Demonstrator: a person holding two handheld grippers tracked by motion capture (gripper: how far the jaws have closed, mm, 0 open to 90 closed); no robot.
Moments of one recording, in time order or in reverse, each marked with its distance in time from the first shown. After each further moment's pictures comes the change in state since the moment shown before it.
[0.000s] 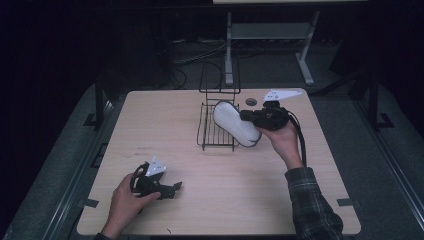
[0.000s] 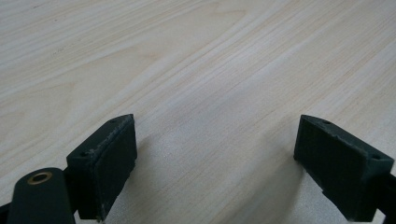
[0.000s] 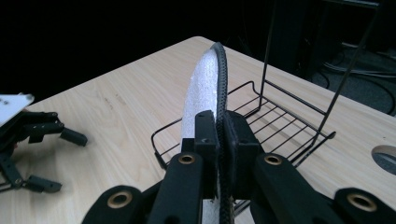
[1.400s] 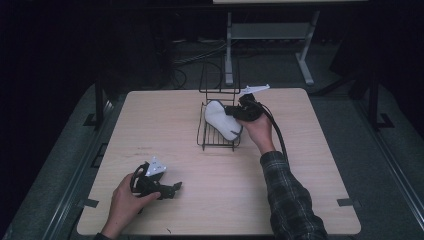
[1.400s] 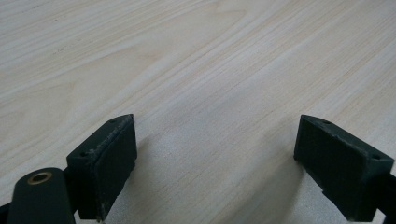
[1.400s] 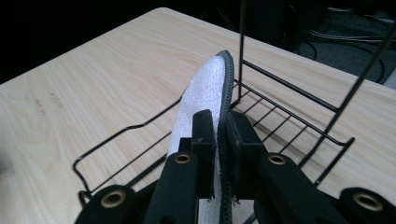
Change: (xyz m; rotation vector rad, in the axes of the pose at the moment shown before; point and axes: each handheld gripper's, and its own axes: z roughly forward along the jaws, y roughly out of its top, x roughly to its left) left arm 0.000 0.000 0.000 0.005 -0.001 0.003; right arm -0.034 -0.003 0.094 0.103 -0.087 0.067
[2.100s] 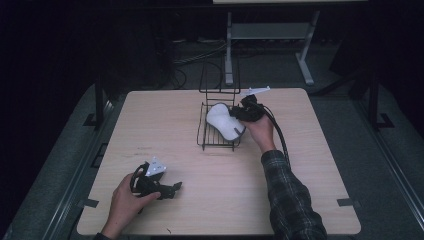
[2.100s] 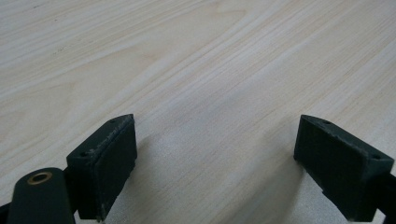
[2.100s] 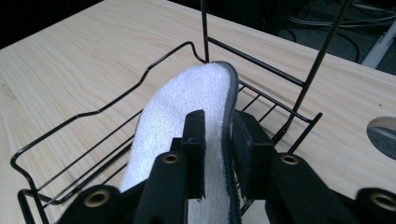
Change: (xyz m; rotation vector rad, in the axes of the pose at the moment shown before) left arm 0.000 0.000 0.000 -0.001 0.001 -0.001; right arm -0.017 -0.011 0.010 0.041 -0.078 0.028
